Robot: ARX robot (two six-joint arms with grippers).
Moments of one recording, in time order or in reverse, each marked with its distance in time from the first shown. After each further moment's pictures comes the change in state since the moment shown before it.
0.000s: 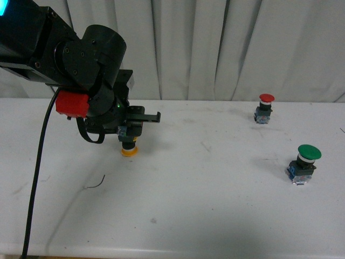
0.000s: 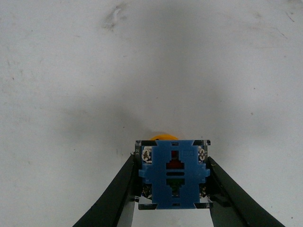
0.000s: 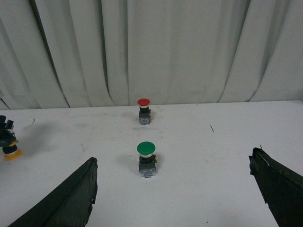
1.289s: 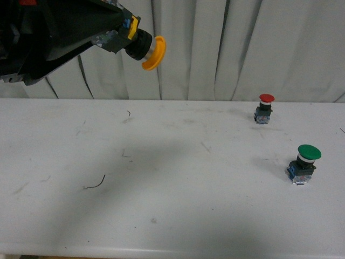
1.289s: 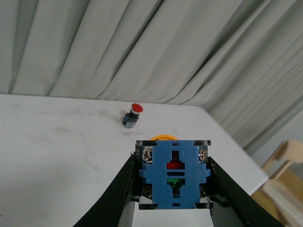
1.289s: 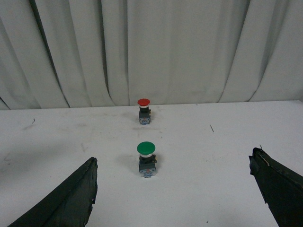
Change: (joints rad) left arm 0.031 -0.888 -0.972 0.949 0.568 -0.362; right arm 0.000 0.000 0.000 0.000 0.000 0.000
